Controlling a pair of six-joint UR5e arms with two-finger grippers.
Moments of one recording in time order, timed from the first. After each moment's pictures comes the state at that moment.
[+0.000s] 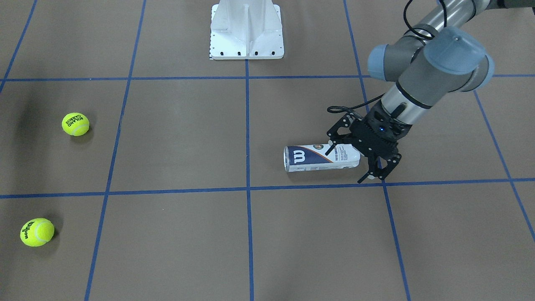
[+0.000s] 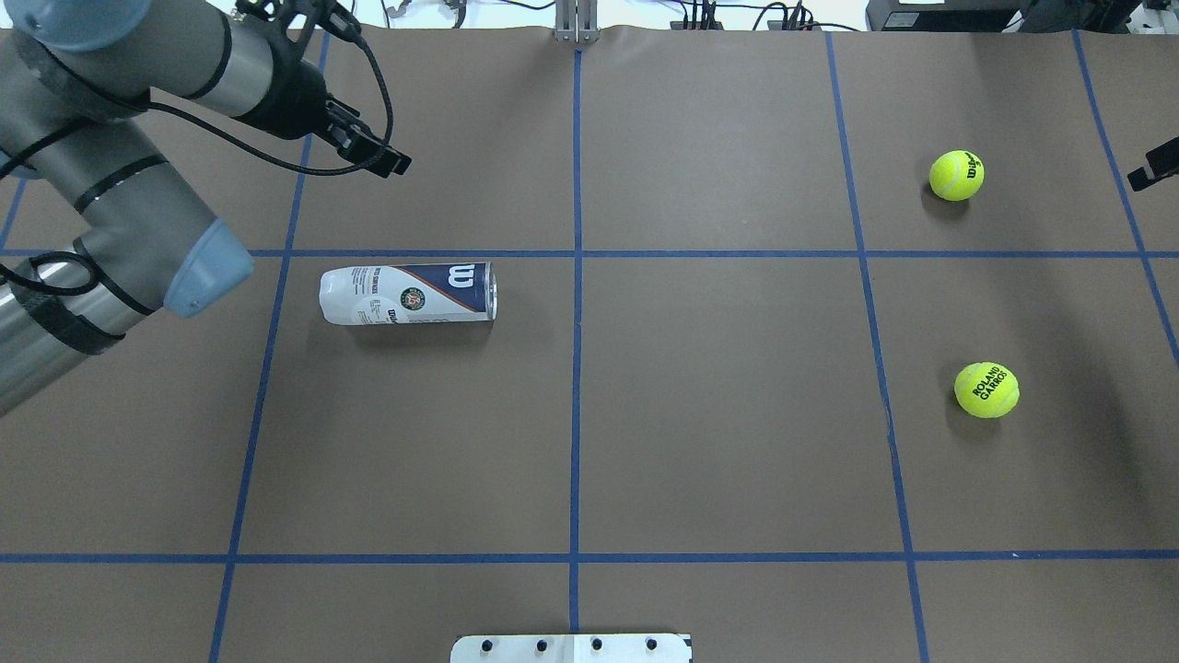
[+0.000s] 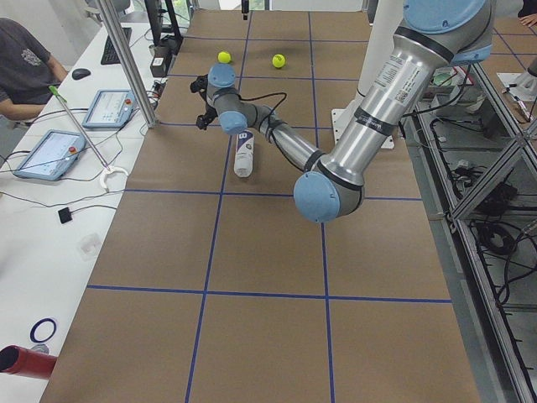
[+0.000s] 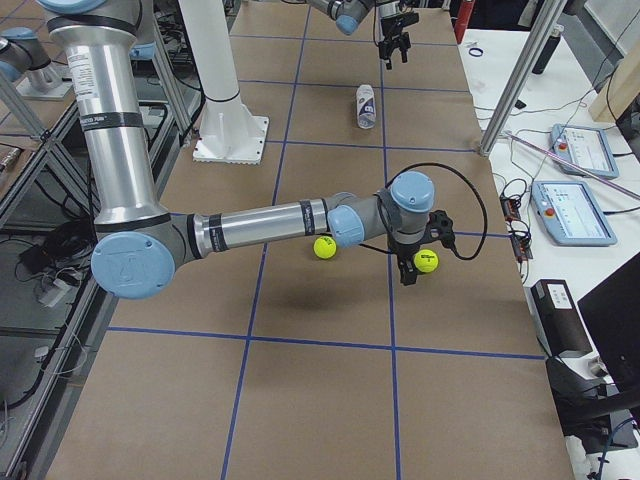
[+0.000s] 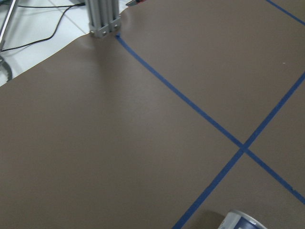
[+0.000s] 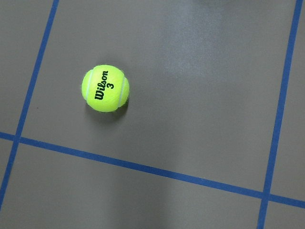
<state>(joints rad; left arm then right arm) -0.90 -2.16 -1.58 -2.12 -2.13 -0.34 1.39 -1.42 1.61 -1.40 2.37 0.18</state>
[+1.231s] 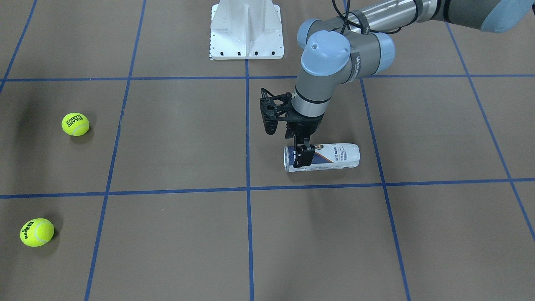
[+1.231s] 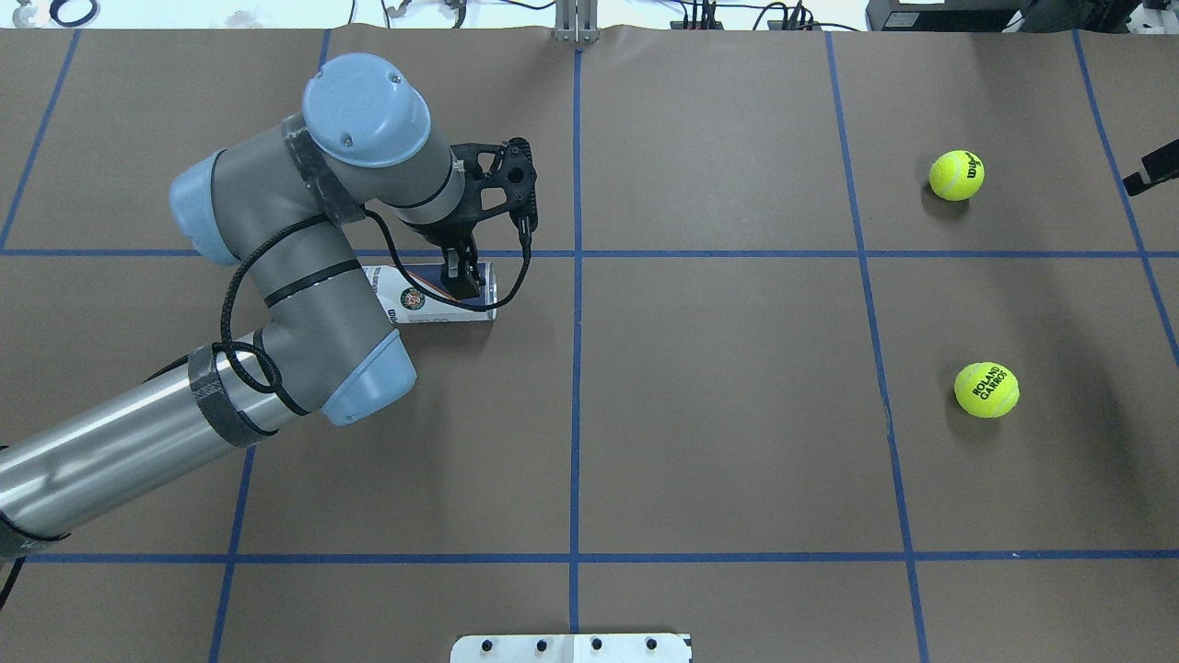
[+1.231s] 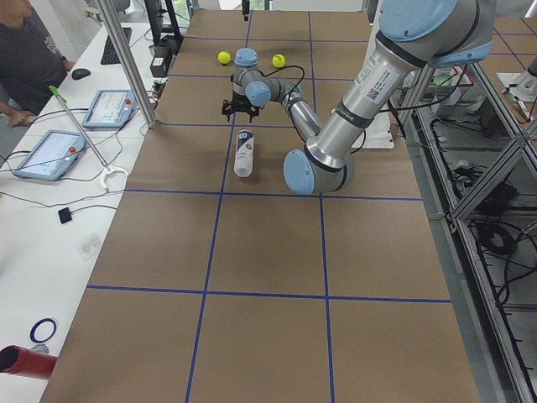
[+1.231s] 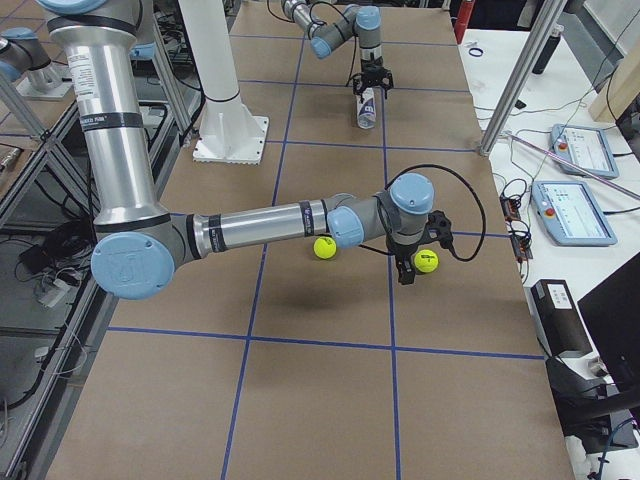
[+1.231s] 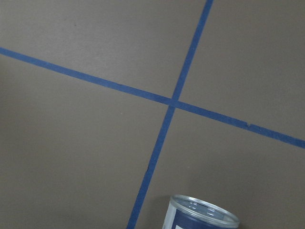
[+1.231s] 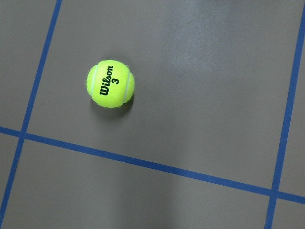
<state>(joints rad) -0.68 -2.30 -1.57 -1.69 -1.91 0.38 1.39 -1.42 1.61 -1.40 2.39 0.18</state>
